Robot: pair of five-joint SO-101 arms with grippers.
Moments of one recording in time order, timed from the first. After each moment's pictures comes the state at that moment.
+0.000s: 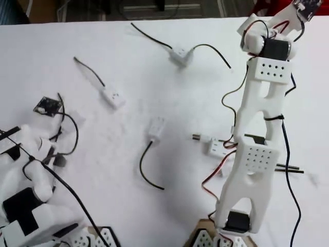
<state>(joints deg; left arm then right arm) -38.6 -4.4 45.2 52.4 -49.4 6.9 43.6 -72.4 73.8 -31.1</state>
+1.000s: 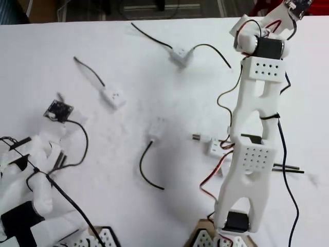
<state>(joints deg) -34.7 -5.2 54.1 40.4 -48.9 4.7 43.6 -72.4 75.5 -31.1</state>
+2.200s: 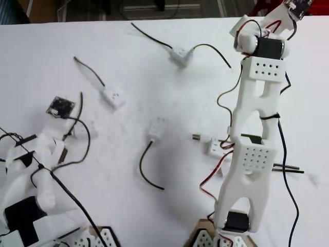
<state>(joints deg) -32.7 -6.3 54.1 37.3 -42.2 4.7 43.6 -72.4 75.8 -31.1</state>
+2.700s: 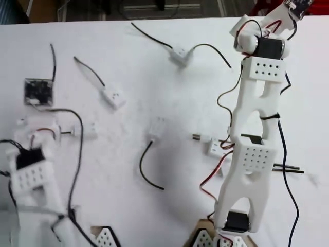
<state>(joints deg) -26.3 -49.3 64.6 35.4 -21.8 4.7 43.5 -72.4 75.8 -31.1</state>
